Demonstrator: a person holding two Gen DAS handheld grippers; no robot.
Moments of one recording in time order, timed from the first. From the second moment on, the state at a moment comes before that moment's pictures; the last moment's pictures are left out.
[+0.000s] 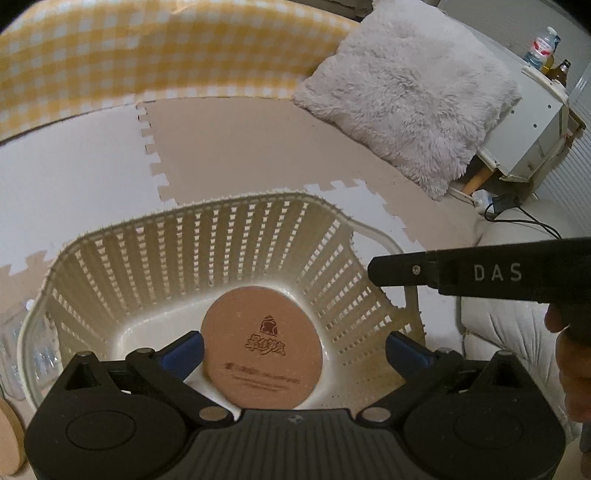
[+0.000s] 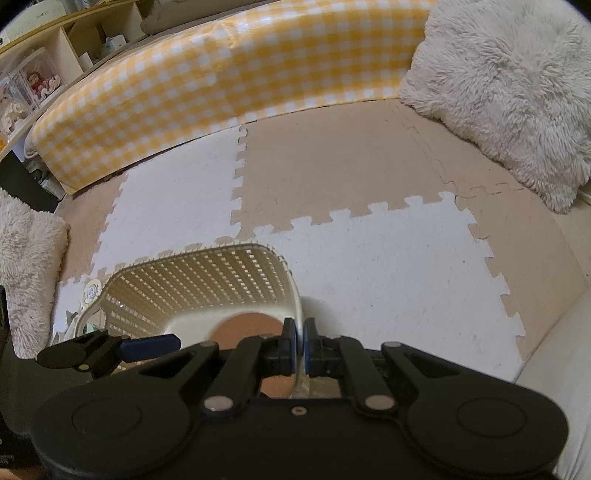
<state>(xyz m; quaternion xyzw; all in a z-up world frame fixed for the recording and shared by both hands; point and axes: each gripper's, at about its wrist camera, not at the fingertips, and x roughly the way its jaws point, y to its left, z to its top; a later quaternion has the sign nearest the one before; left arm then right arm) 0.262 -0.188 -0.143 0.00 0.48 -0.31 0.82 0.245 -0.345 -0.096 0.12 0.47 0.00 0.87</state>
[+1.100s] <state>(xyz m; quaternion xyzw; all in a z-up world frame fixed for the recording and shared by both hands) 0.217 -0.158 -0.063 0.03 0.41 -0.29 0.86 0.245 -0.344 -0.097 0.12 0.47 0.01 0.87</state>
